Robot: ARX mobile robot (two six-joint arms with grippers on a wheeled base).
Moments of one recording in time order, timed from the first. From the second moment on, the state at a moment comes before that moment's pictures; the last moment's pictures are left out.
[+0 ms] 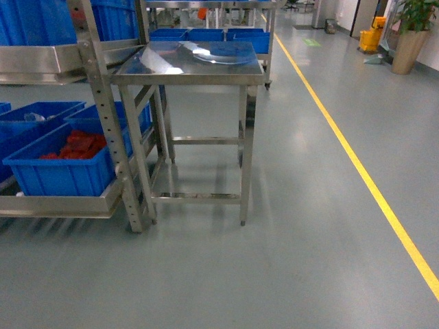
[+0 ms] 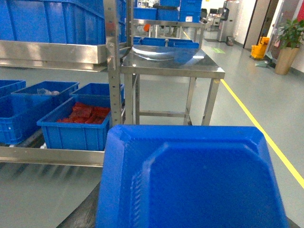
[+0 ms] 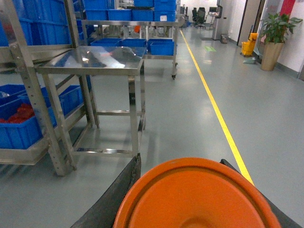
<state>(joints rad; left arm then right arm) 0.00 0.01 0.01 -0.01 0.00 -0.02 0.00 0.00 0.01 -0.01 0.00 0.01</state>
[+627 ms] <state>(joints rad) 0.00 0.01 0.01 0.00 0.00 -0.02 0.00 0.00 0.01 0.00 0.00 0.01</state>
